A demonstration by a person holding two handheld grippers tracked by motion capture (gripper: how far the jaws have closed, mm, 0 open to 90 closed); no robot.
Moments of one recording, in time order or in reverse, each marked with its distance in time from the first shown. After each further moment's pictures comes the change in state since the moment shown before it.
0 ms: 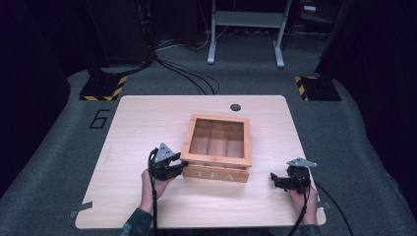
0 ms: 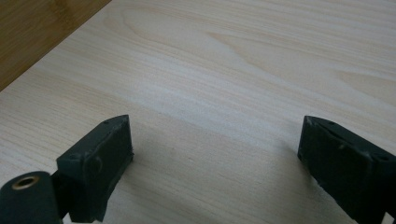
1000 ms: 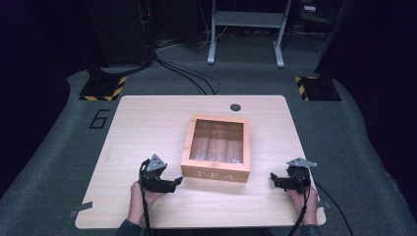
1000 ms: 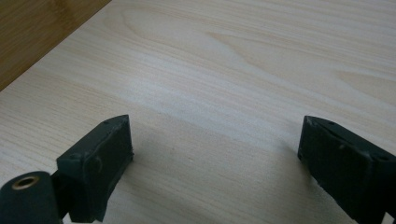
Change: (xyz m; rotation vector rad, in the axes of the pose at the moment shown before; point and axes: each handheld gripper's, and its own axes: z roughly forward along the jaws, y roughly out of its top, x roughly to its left) left arm 0.003 -0.038 -0.025 0.141 0.018 -0.037; right arm 0.000 0.000 0.000 0.001 0.000 0.001
